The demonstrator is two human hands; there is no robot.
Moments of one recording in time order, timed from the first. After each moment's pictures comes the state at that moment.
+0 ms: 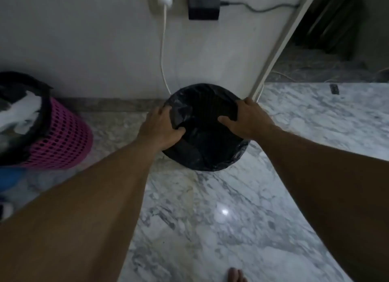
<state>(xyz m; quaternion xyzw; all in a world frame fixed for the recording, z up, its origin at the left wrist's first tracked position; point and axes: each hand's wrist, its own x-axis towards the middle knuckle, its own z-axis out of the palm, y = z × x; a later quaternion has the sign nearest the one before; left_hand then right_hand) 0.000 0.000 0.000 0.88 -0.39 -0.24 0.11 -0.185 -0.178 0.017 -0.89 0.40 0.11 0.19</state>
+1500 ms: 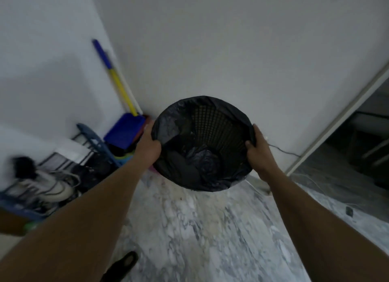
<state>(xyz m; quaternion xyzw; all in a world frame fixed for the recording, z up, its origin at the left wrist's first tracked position) -0.053 0.299 0.488 0.84 -0.07 -0.15 0.52 -0.193 0.011 0.482 -0.81 0.28 -0.09 0.51</state>
